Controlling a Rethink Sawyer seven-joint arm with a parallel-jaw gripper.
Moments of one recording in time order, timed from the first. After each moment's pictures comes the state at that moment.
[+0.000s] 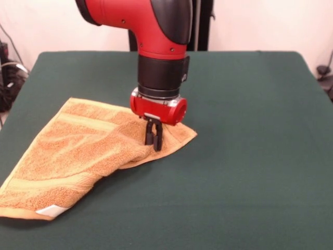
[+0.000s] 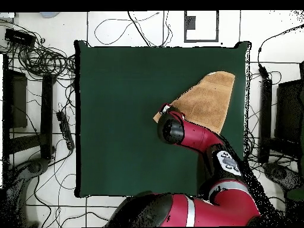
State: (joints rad) arm -0.27 -0.38 -0.01 1.63 0.01 0.01 2.00
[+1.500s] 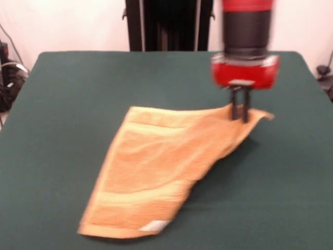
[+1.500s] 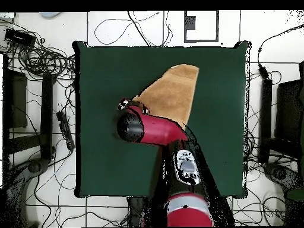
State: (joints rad) arm -0.04 -0.57 0.02 1.68 0.11 0.17 2.00
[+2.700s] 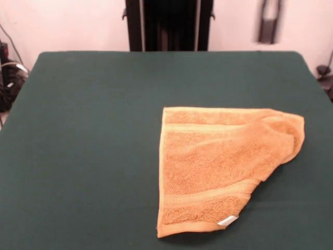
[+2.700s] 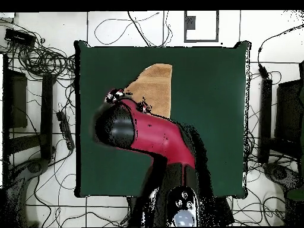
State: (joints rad) arm 0.04 -0.81 -0.14 1.66 0.25 0.42 2.08
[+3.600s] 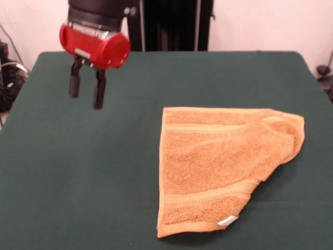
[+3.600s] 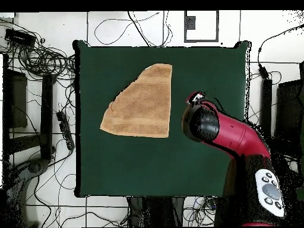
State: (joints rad) arm -0.32 -0.59 -0.10 1.57 -0.03 0.23 2.08
